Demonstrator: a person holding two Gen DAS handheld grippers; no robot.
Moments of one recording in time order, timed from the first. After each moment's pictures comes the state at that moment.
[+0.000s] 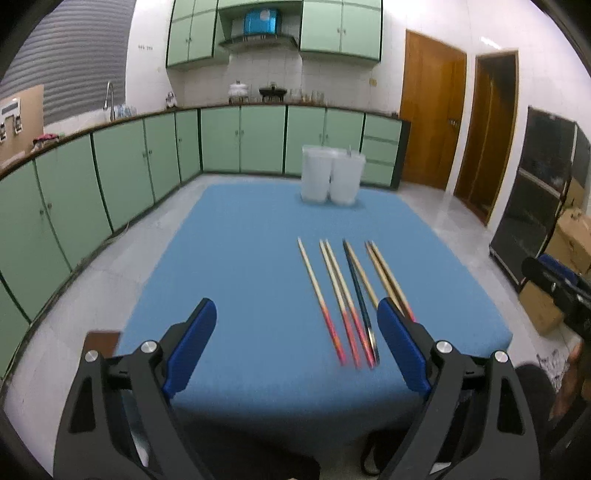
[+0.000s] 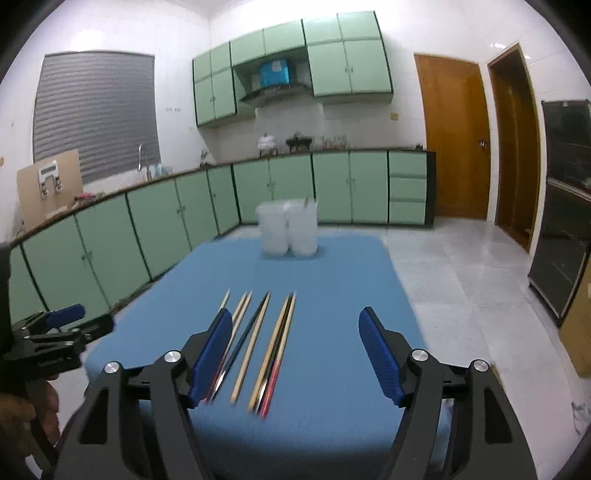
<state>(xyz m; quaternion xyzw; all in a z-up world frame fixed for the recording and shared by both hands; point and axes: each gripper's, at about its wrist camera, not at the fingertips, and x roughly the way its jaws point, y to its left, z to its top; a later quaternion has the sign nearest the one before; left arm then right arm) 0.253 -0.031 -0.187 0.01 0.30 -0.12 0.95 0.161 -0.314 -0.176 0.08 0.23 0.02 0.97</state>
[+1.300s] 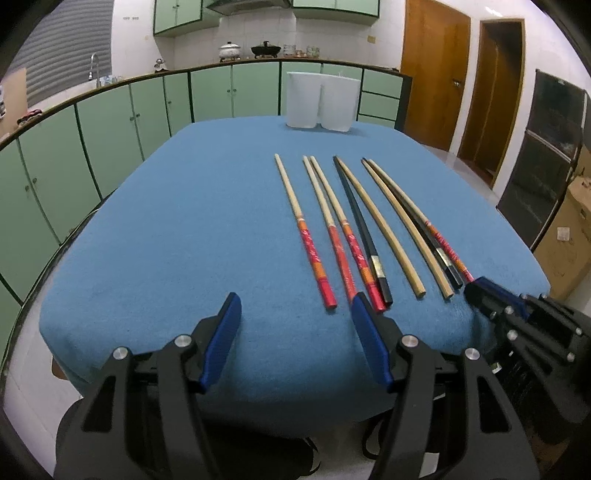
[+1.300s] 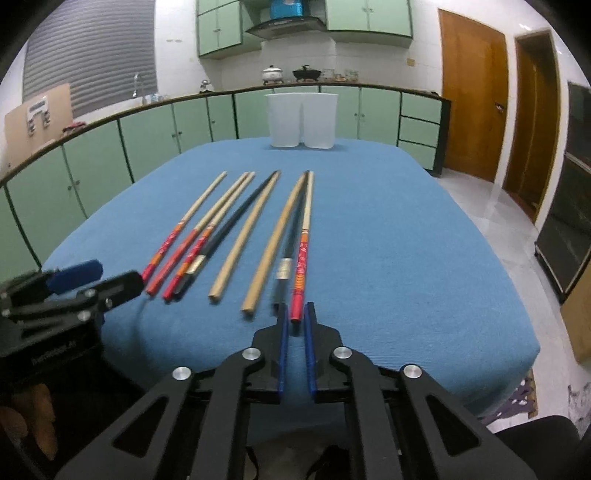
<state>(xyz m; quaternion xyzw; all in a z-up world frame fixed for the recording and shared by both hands) 0.276 -0.066 -0.284 0.04 0.36 -0.12 0.92 0.206 -0.287 -0.293 0.04 0.33 0.00 0.94</state>
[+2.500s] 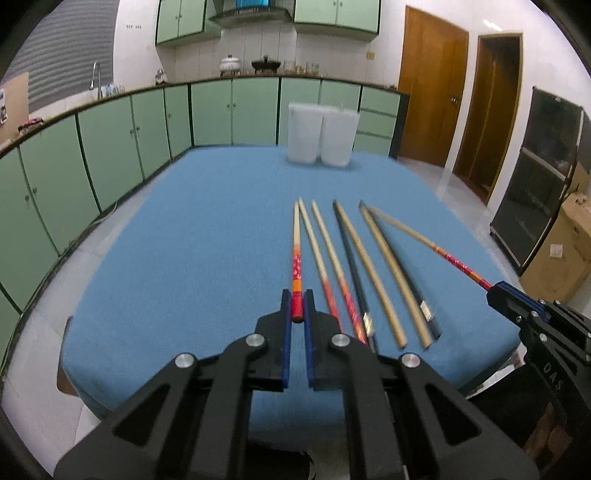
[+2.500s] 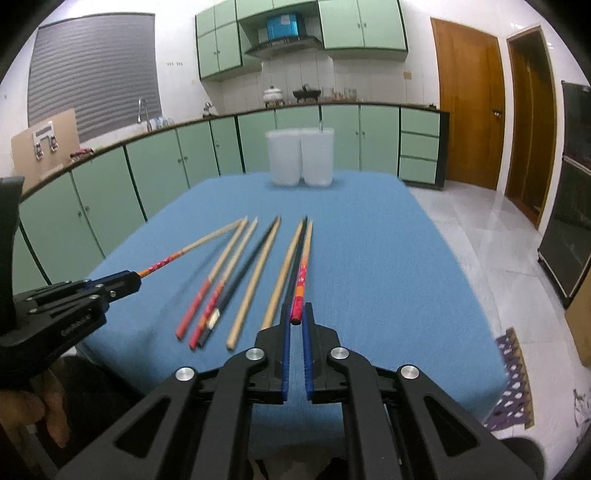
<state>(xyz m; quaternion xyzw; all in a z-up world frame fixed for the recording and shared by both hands) 0.281 -0.058 -0.226 0.02 0.33 -0.13 0.93 0.197 -0.296 -0.227 0.05 0.28 0.01 0.96</state>
